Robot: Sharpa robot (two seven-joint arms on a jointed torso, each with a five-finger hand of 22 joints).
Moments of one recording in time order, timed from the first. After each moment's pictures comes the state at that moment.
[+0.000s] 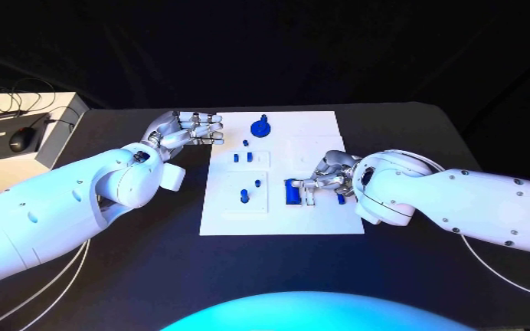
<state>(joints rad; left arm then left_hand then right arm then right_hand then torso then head) 0.93 -0.86 0.21 1.43 -0.29 -0.17 0.28 1.47 -0.07 0.16 0.04 0.13 1.06 0.15 0.06 0.06 1.14 0.13 0.07 0.06 1.19 0.10 0.07 0.11 0.08 1.07 0.11 0.09 0.19 1.13 -0.89 -0.12 1.72 -1.09 -0.25 -0.57 0.97 -0.01 -0.15 0.20 0.21 1.10 0.03 0.20 0.87 1.31 -0.04 1.12 1.31 1.45 -0.10 1.23 1.04 0.06 1.47 -0.12 1.29 1.31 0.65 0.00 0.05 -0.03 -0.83</state>
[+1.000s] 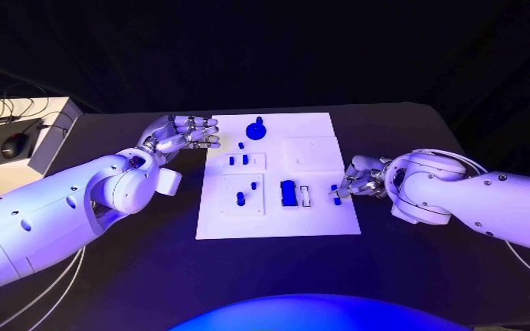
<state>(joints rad) 0.92 -0.86 0.21 1.43 -0.29 -0.17 0.28 1.47 -0.07 0.16 0.04 0.13 1.06 0.15 0.06 0.06 1.14 0.13 0.07 0.06 1.19 0.10 0.07 0.12 0.08 1.07 0.11 0.09 0.19 1.12 -1.03 -0.12 1.69 -1.24 -0.09 -0.52 1.05 0.04 -0.18 0.09 0.41 1.10 0.03 0.20 0.87 1.31 -0.04 1.13 1.31 1.45 -0.10 1.23 1.05 0.06 1.47 -0.12 1.30 1.31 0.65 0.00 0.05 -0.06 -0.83</state>
